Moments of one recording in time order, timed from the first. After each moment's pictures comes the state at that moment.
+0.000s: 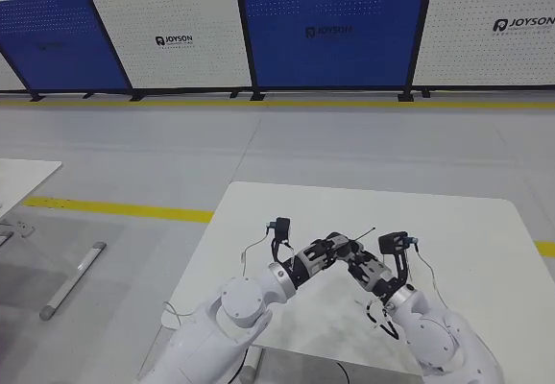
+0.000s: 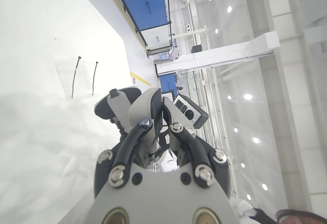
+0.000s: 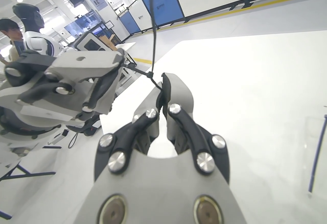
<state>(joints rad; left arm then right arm) 1.38 -1.20 -1.07 -1.77 -0.30 0.04 -0.25 -1.36 -1.33 1.12 -1.58 -0.73 -0.29 0.30</state>
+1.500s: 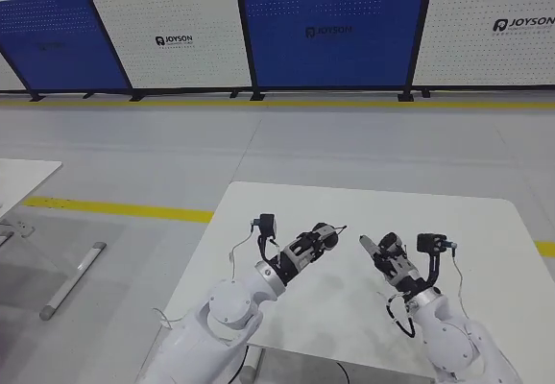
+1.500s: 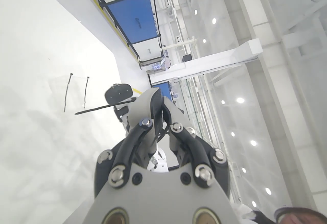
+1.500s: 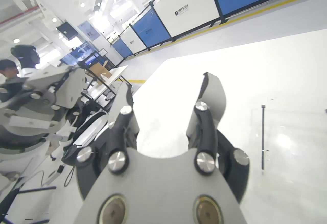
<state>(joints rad) 1.45 -1.19 -1.15 -1.83 -0.31 -0.01 -0.20 -1.44 -1.31 1.24 -1.62 -0.63 -0.25 0.15</state>
